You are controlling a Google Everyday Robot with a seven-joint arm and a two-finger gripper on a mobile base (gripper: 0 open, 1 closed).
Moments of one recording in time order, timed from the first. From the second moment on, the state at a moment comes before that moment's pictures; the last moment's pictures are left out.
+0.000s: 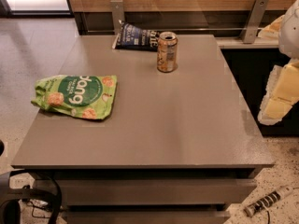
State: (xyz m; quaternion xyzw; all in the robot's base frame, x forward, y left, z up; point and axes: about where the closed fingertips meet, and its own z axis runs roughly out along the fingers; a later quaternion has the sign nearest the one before) arm 0.438 -0.213 0.988 -0.60 0.78 -0.05 0.18
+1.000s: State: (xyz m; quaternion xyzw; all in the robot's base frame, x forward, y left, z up) arm 0.533 -0.213 1.013 -0.55 0.77 0.00 0.33
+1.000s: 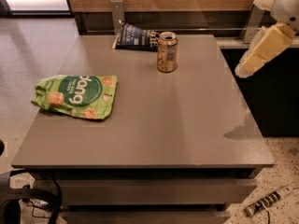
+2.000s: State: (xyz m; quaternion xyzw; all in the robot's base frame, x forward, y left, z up) arm 0.670 -0.177 1.012 -0.45 0.72 0.15 0.50
